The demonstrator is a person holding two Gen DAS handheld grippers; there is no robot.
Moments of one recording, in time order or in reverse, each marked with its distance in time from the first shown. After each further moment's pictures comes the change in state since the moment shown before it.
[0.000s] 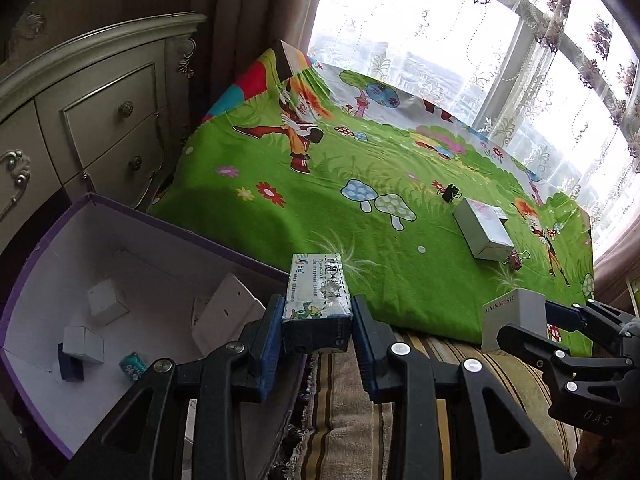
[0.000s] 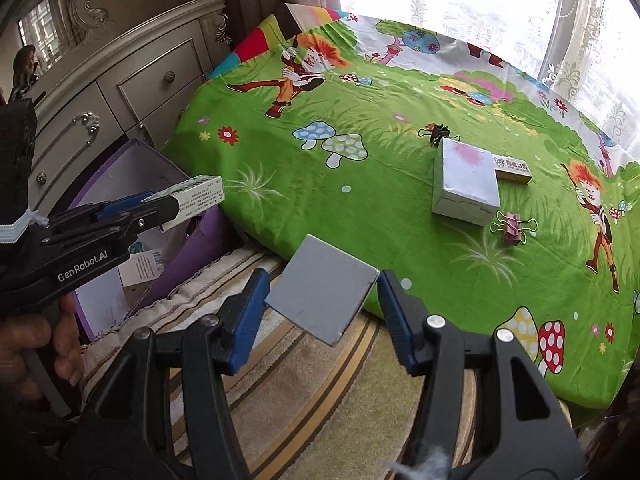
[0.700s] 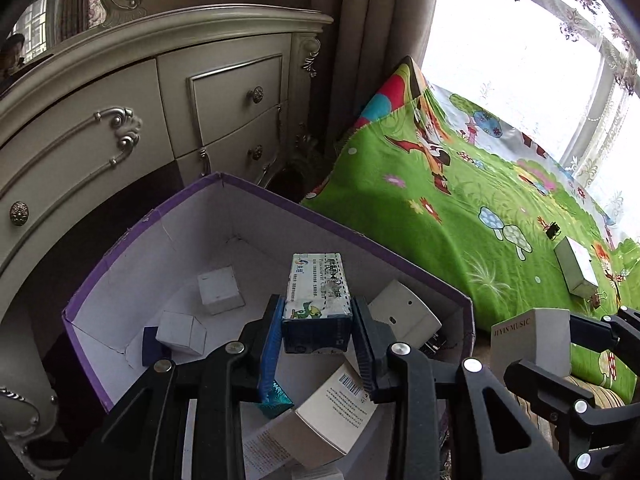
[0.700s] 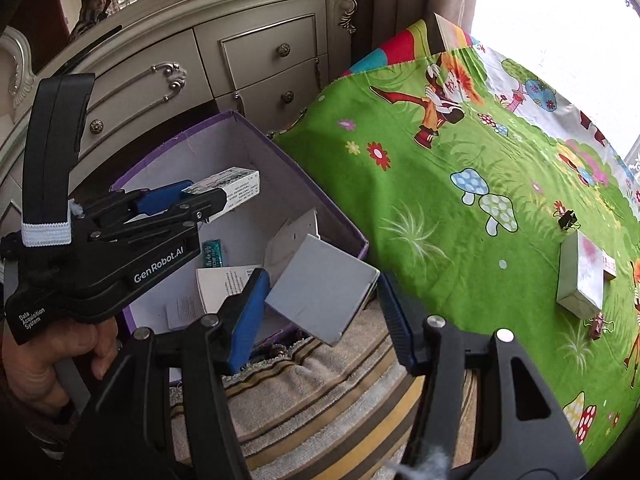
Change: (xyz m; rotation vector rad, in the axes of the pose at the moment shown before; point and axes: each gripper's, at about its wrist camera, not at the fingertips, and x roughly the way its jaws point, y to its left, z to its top) left arm -0.012 0.095 -0.009 -0.147 -0.043 0.251; right arm 0.040 0.123 0.032 -0.248 0.015 0.152
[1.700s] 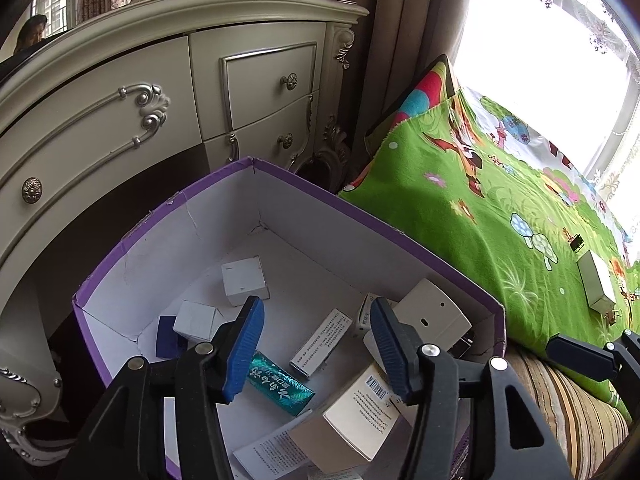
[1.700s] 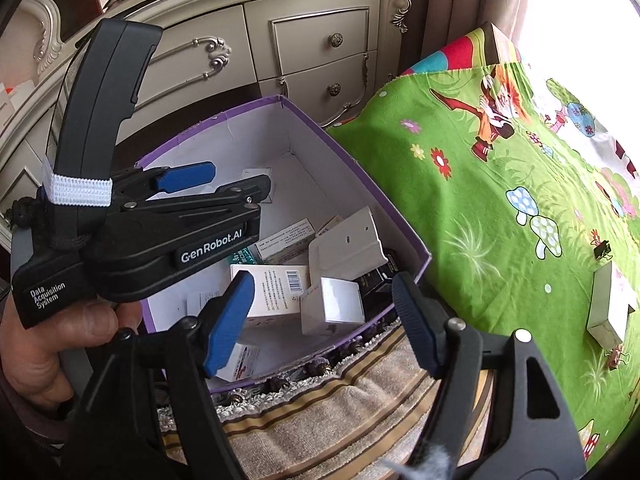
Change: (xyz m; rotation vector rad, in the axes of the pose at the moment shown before) left arm 0.011 0.015 -0.001 -0.058 0.027 0.052; right arm 0.015 0.030 0.000 -0.086 0.004 0.054
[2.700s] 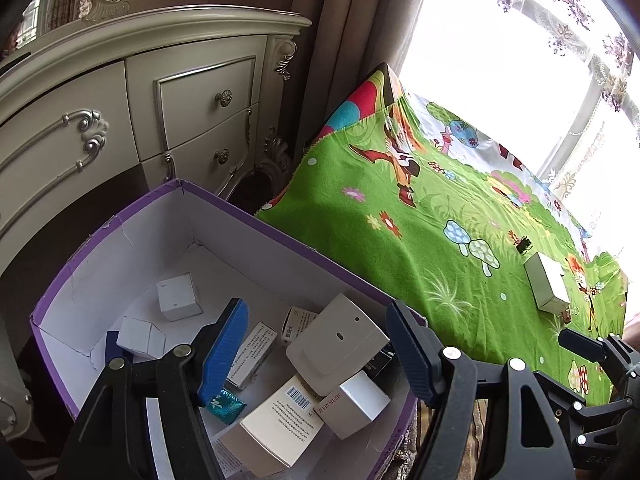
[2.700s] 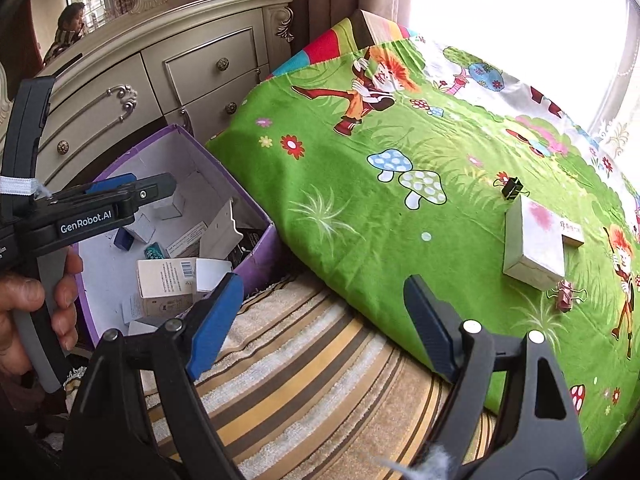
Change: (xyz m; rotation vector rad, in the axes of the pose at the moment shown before) left arm -0.012 -0.037 0.013 0.022 -0.013 -0.185; right arm -0.042 -0.102 -0.044 0.210 -0.050 -0.157
